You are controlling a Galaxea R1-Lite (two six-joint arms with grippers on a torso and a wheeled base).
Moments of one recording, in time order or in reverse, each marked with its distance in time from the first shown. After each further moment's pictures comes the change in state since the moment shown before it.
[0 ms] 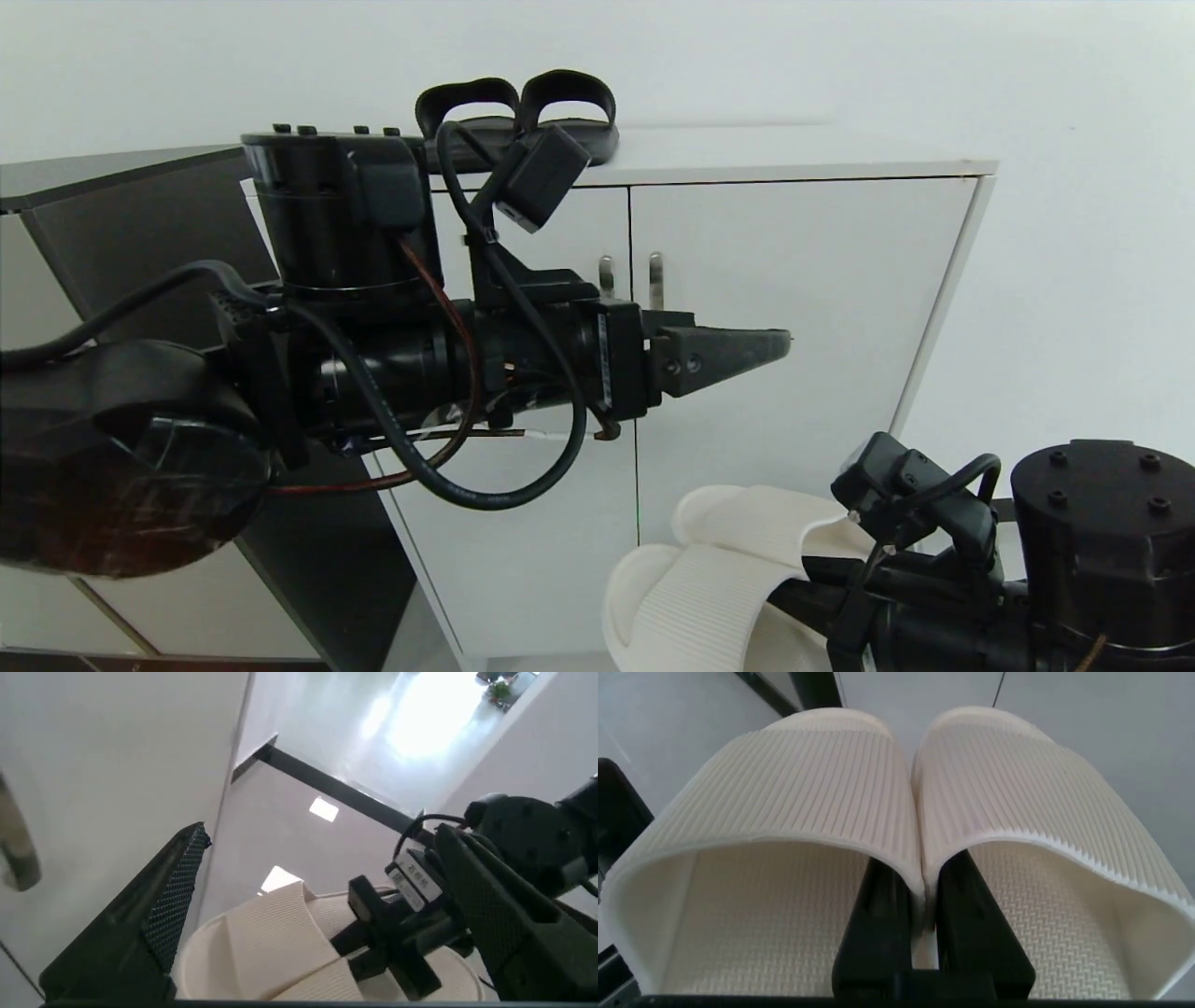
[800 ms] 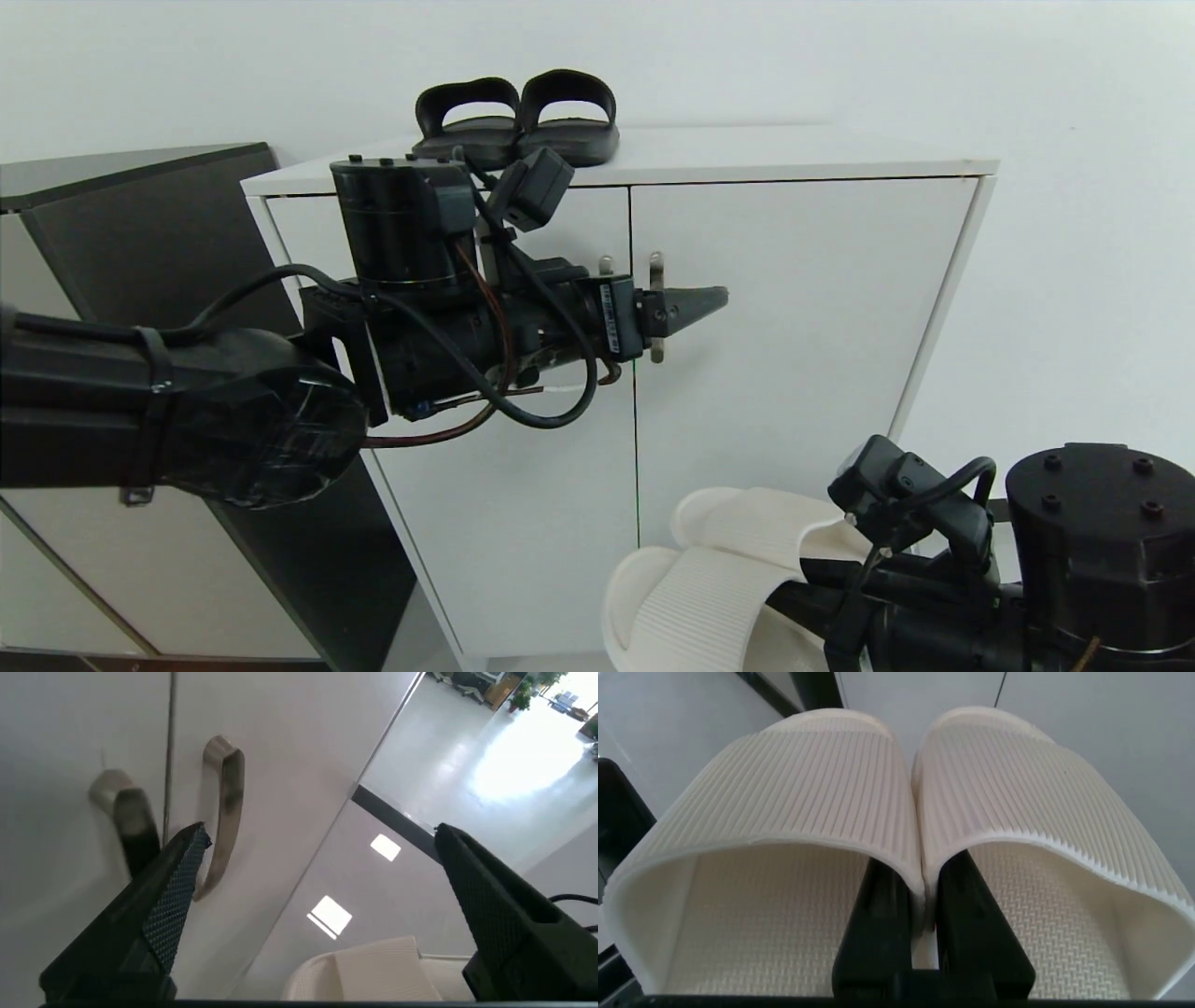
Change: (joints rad) left arm 0.086 0.128 -0.073 -0.063 0.190 -0.008; right arm 0.000 0.006 0.005 -0.007 0.000 0.003
